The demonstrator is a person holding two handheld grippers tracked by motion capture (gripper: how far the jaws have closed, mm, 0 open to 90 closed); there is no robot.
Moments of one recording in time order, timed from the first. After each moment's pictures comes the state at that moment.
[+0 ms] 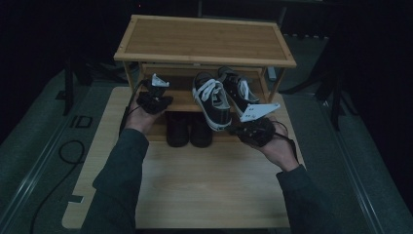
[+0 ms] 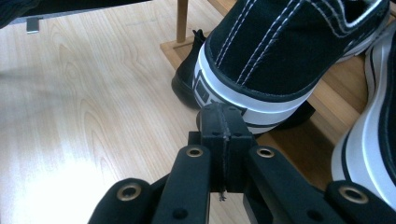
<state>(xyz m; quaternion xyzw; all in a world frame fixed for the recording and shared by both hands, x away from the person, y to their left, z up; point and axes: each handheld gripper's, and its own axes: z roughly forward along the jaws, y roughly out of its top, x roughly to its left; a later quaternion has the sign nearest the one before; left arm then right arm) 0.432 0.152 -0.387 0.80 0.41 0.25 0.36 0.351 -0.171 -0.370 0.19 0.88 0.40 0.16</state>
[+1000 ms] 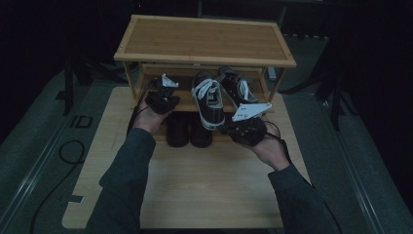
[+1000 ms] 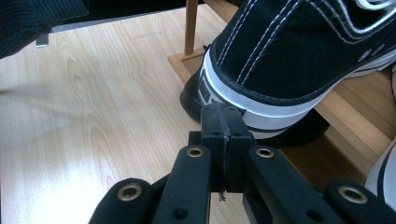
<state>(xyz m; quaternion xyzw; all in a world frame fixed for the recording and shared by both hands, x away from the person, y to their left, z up) 0.434 0.127 -0.385 0.81 0.40 0.25 0.35 0.354 -0.152 -0.375 0.18 0.87 0.42 0.16</state>
